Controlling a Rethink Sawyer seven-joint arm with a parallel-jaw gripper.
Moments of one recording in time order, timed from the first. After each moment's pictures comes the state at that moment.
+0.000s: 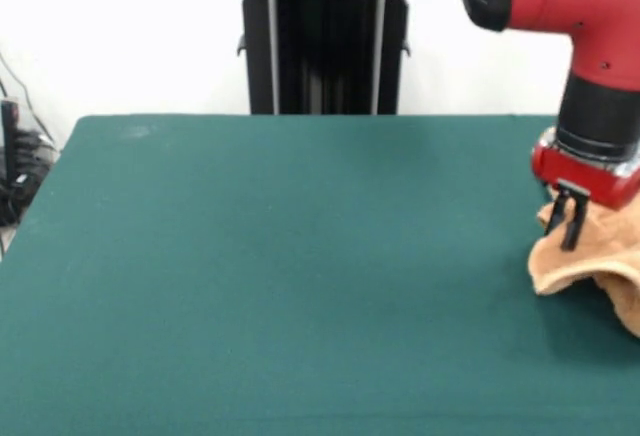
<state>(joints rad) 0.31 -0.38 -0.20 1.51 0.27 0.36 2.60</state>
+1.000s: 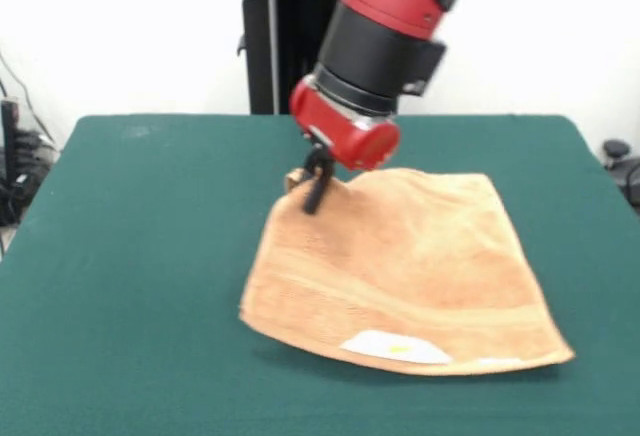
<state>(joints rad) 0.13 -0.43 -0.44 1.51 0.08 0.36 2.60</state>
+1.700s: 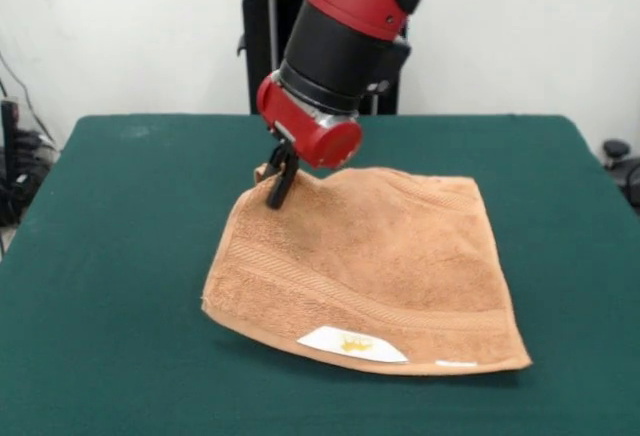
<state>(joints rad) 0.10 -0.42 -0.45 1.50 0.03 0.36 2.60</state>
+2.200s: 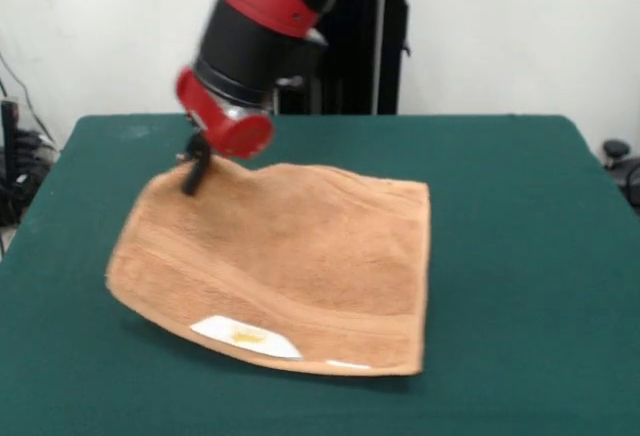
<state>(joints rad) -0.02 -0.44 -0.45 1.49 -0.09 0.36 2.60</state>
